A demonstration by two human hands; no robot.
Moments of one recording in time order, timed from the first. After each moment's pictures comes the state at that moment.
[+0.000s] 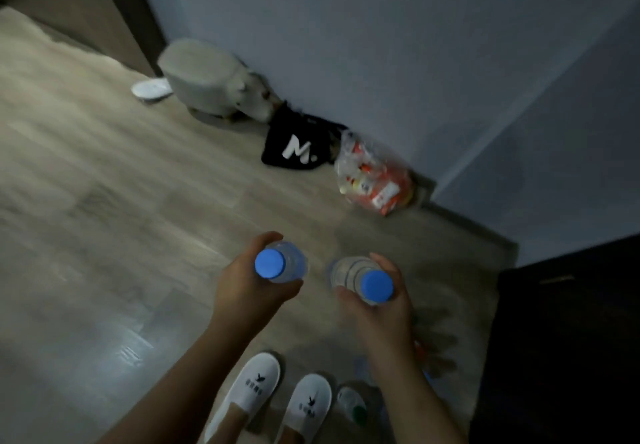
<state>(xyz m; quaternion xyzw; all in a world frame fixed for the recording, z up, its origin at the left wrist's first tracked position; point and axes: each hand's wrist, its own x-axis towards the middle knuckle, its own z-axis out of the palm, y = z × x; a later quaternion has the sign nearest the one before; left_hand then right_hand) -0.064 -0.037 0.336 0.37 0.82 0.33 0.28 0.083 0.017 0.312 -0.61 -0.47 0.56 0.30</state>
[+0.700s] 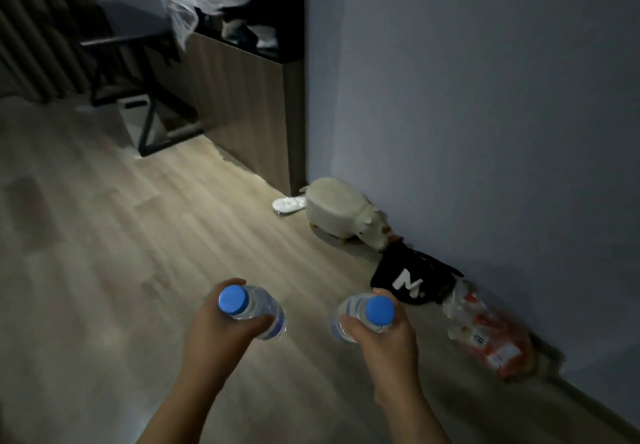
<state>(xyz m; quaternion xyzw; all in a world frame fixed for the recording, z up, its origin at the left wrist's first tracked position) -0.373 -0.167 0.478 0.14 0.83 0.51 0.19 -0.239 -0.037 0.435 -0.49 -0.56 0.60 0.29</state>
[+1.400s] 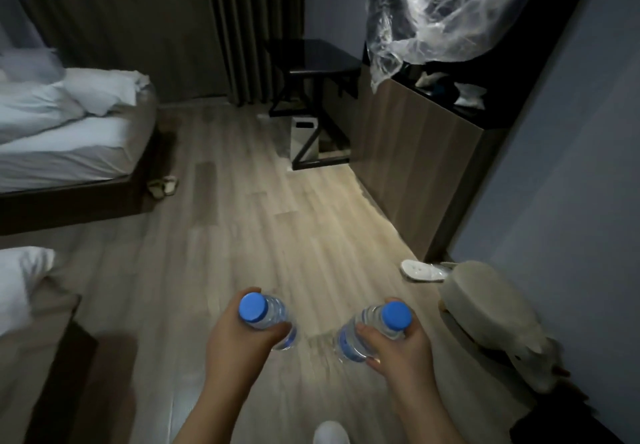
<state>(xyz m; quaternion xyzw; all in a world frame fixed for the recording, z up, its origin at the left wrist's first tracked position) -0.609 -0.280 0.478 -0.08 0.80 0.60 0.04 -0.557 -0.108 0.443 -0.35 -0.63 0.67 0.15</state>
